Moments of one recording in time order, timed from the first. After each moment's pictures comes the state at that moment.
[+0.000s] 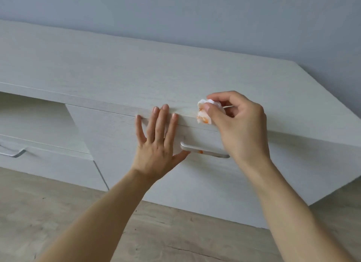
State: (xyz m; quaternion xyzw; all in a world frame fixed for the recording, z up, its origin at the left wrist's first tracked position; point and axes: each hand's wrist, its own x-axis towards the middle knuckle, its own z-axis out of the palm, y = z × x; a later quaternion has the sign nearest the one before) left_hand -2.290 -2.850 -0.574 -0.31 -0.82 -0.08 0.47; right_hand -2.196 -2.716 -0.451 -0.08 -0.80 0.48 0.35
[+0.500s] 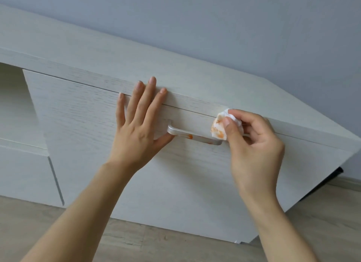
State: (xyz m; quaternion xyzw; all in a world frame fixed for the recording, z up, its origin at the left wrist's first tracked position) left_hand -2.304 -2.839 -0.584 -0.31 -0.75 -0.26 0.52; right_hand -2.157 -2.704 -0.519 -0.06 -0.75 0.41 0.52
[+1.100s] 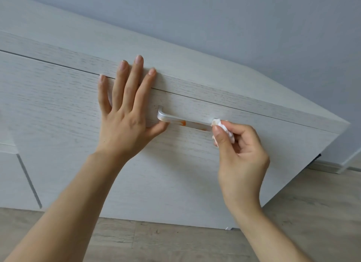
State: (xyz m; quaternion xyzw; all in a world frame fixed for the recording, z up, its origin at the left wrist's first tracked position) left_hand -2.308 -2.833 -0.585 -0.29 -0.75 -0.25 0.54; right_hand -2.154 -2.708 -0.559 -0.10 -0.71 0.44 0.54
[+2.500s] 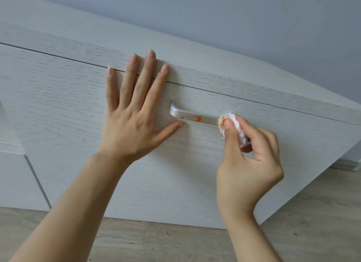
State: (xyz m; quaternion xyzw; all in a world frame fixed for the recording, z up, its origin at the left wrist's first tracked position) left_hand -2.311 -2.843 -0.587 -0.33 -0.74 -0.21 0.55; right_hand -2.182 -2.732 -0.585 -0.10 -0.66 0.25 0.71
